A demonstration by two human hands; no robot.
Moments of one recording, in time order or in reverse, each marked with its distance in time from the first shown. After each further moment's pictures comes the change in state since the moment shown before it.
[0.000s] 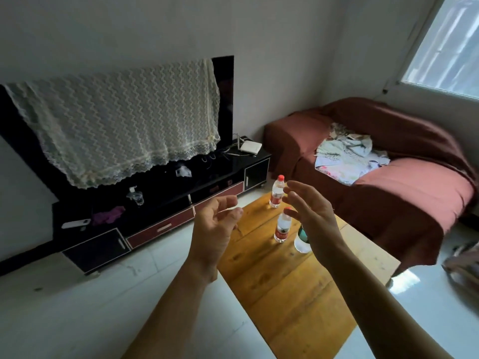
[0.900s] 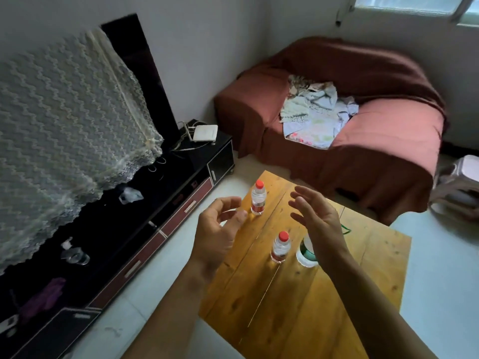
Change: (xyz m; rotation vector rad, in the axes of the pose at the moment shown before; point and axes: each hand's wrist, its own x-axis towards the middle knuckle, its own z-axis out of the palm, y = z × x) left_hand 0.305 -0.075 0.082 0.110 -0.363 -0.167; right_hand 0.230 0.125 -0.029 0.010 0.415 0.199
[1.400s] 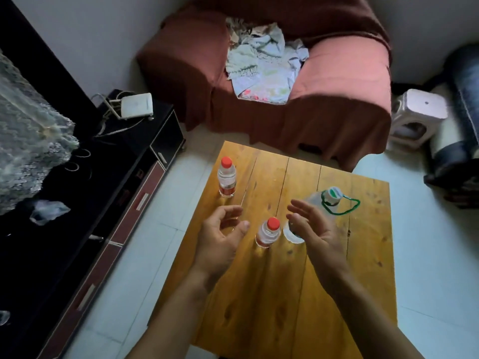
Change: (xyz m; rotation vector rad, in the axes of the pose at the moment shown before) left_hand 0.107 -0.135 0.032 0.127 -0.332 -0.125; right_hand 0.015 0.126 0.006 -0.100 0.233 0.163
